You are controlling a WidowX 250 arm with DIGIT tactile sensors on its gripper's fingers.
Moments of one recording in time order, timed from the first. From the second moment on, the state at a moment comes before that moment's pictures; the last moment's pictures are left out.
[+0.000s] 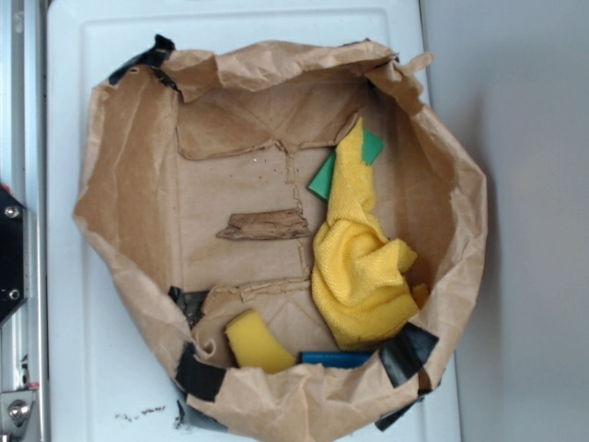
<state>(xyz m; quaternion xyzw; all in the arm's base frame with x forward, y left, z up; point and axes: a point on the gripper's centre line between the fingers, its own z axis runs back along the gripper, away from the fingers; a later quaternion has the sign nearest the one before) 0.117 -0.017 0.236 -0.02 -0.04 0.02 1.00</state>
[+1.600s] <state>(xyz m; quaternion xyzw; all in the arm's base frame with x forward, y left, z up) 0.080 -0.005 0.238 -0.04 -0.07 0.06 1.00</state>
